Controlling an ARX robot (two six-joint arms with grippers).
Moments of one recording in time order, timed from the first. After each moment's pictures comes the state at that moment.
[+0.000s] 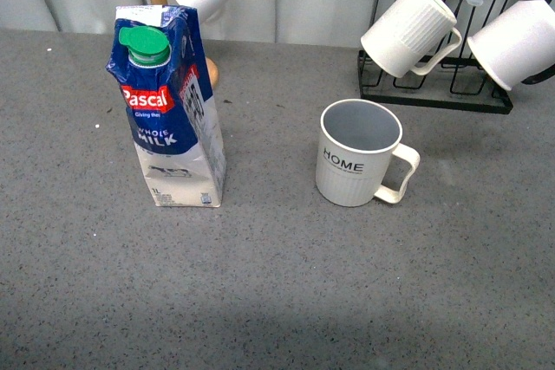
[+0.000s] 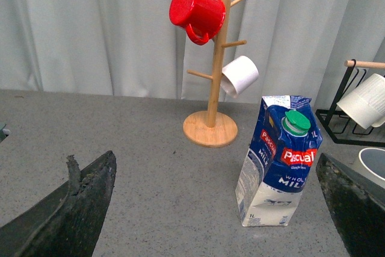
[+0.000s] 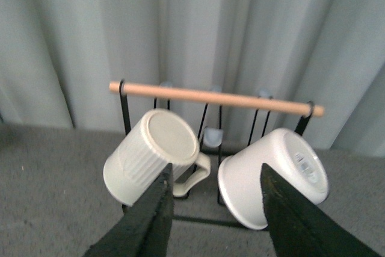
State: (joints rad) left arm 0.00 0.00 0.02 0.00 0.00 0.00; right arm 0.15 1.74 0.71 0.93 0.14 -0.03
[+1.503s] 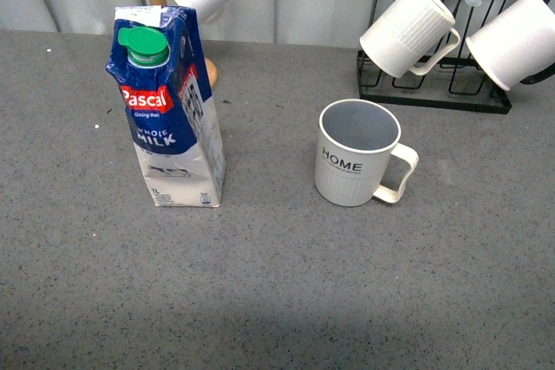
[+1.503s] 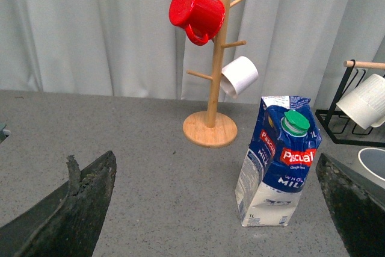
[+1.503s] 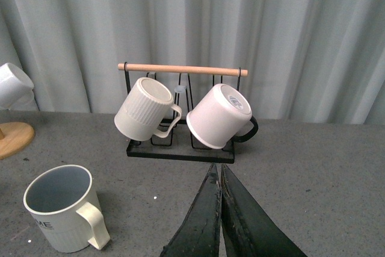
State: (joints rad) left arm 0.00 0.00 0.02 0.00 0.00 0.00; right arm 0.00 0.69 0.01 0.67 0.00 -0.01
